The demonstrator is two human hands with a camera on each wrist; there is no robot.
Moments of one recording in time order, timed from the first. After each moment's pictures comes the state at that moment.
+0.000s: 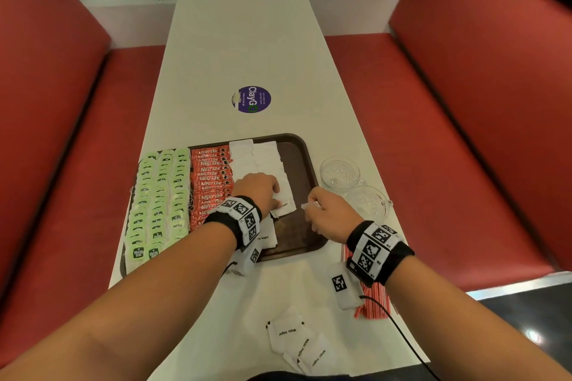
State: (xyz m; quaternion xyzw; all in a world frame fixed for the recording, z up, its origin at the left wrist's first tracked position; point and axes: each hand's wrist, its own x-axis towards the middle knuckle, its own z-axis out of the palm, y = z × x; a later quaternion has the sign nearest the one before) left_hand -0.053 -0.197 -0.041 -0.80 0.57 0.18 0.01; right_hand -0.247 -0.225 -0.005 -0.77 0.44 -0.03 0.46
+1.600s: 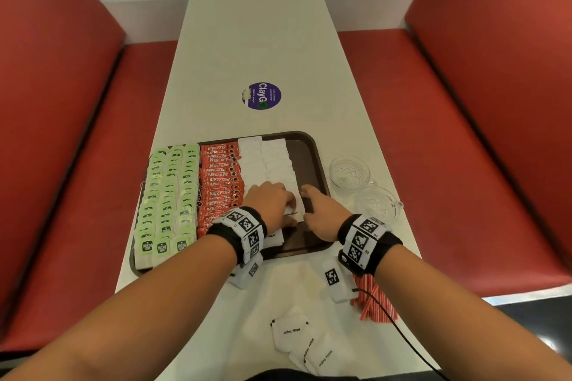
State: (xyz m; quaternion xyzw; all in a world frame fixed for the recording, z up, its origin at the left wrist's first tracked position) left_hand -0.071 -0.171 -0.032 -0.73 0.65 0.17 0.05; right_hand -0.223 -0.232 -0.018 -0.81 0.39 0.08 0.42
